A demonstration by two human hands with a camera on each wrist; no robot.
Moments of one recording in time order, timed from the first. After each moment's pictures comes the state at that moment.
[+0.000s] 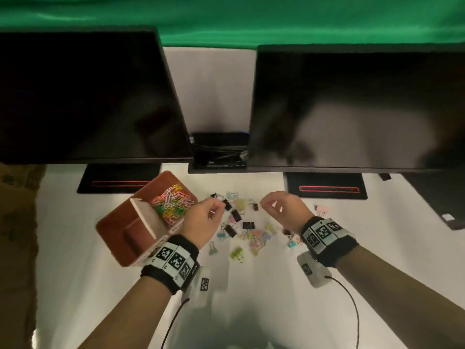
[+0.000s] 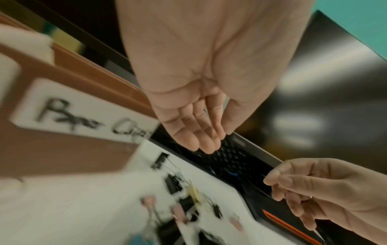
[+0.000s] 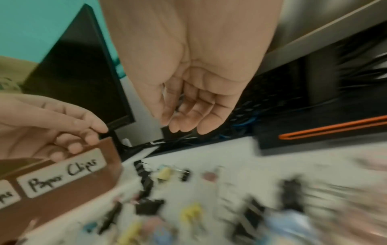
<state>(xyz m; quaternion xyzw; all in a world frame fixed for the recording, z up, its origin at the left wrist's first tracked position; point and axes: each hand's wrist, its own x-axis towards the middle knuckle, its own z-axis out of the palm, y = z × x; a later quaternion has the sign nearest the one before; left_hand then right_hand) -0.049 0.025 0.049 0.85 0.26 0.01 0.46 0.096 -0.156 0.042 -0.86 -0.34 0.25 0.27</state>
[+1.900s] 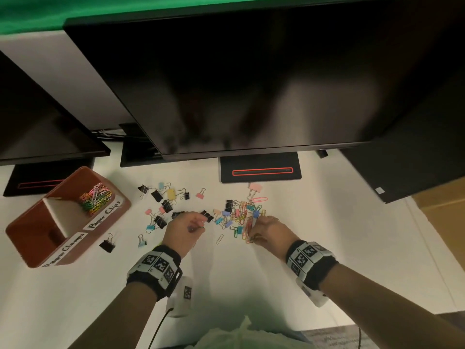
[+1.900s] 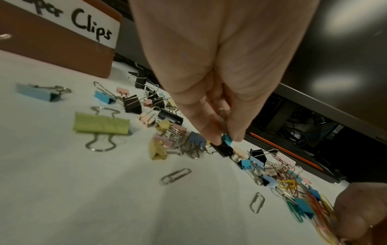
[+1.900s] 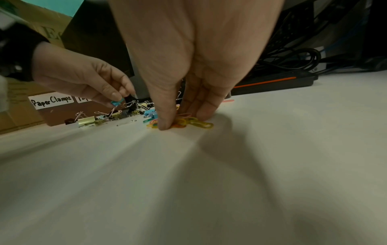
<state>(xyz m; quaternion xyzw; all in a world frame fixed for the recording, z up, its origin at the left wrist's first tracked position) -0.006 -0.118 -0.009 0.84 0.29 -0.04 0.46 0.115 -0.343 -0.035 -0.84 -0.41 0.30 0.20</state>
